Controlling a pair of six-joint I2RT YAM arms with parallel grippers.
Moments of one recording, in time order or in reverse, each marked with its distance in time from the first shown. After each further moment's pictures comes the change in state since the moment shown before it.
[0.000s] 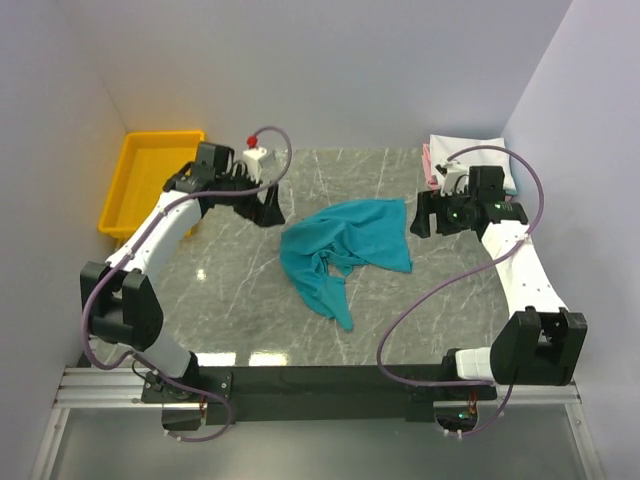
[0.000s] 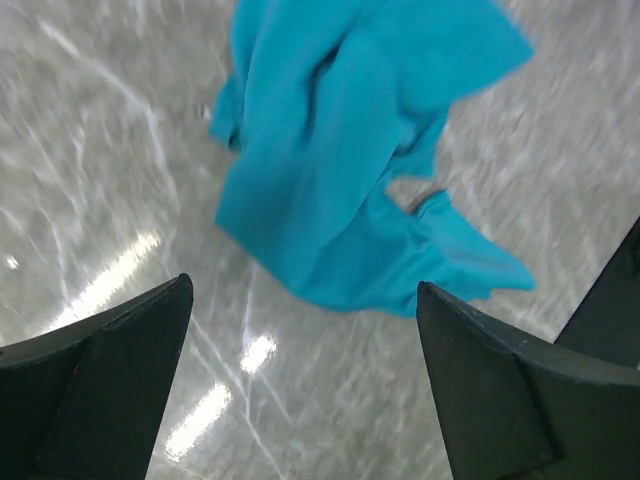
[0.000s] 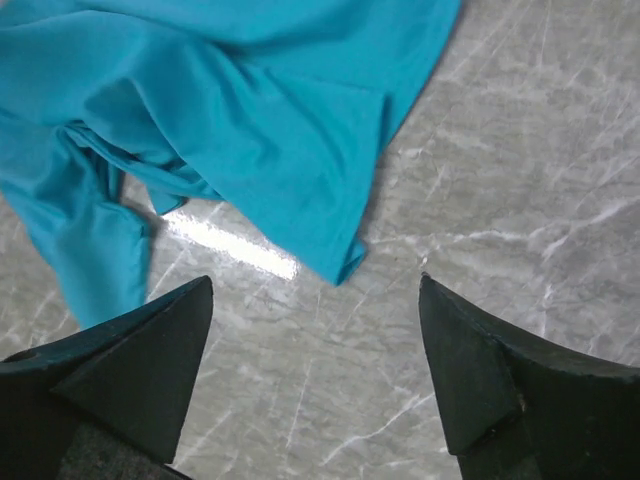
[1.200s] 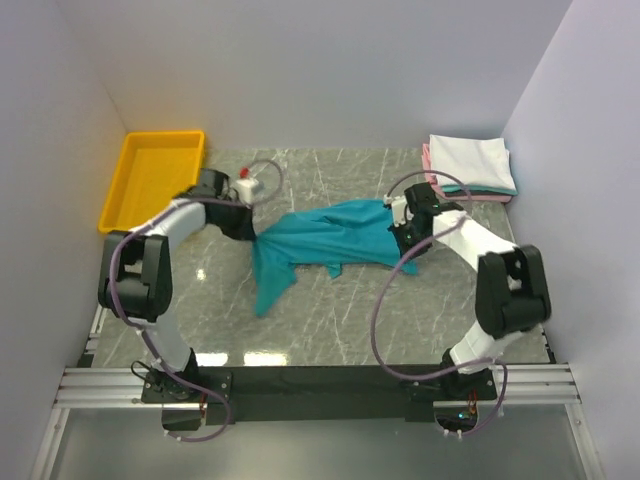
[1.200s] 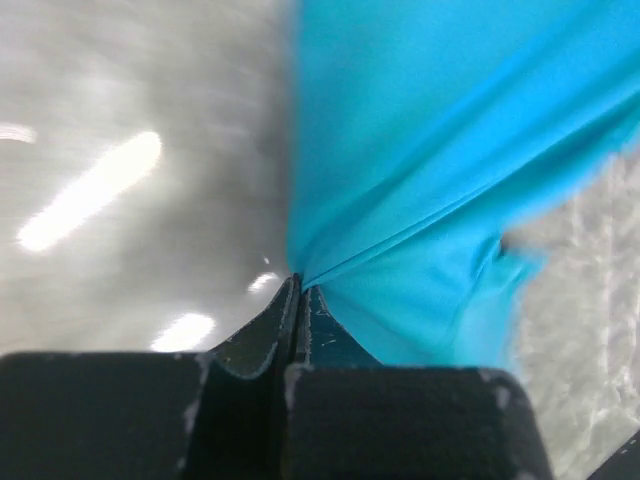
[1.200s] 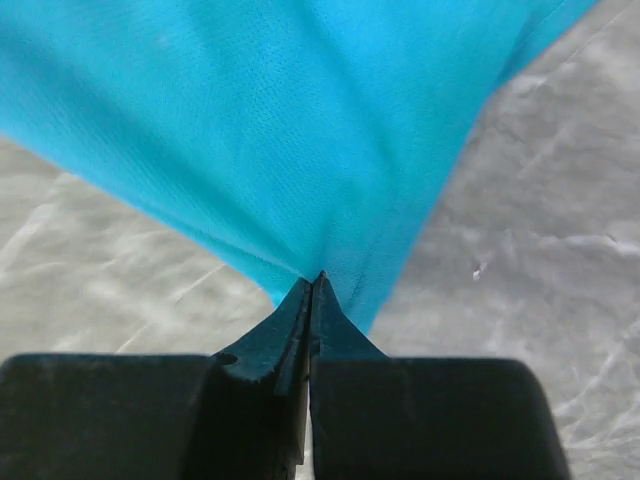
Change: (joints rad) left arm 0.075 0.168 -0.305 0.180 -0.113 0.090; right arm 0.269 0.360 -0.064 0.037 0.318 -0.089
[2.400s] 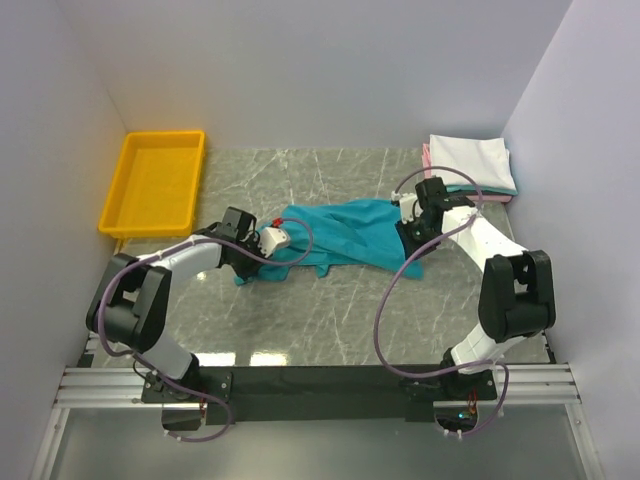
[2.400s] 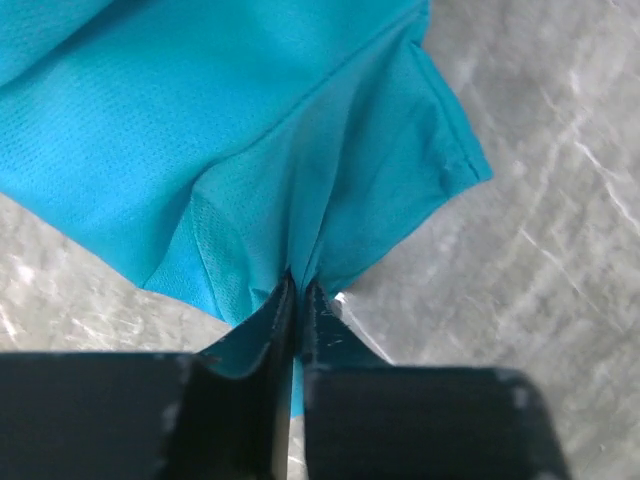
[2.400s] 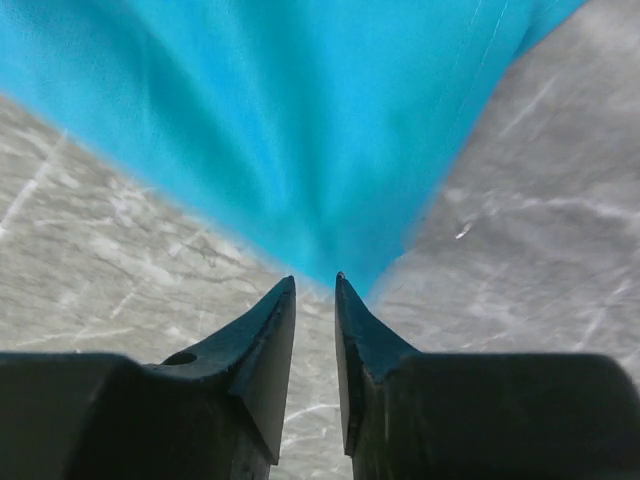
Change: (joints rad) left arm -0.178 -0.171 -0.285 0.067 -0.255 0.333; right arm -0.065 -0.081 0.043 -0.128 -0.072 -0.047
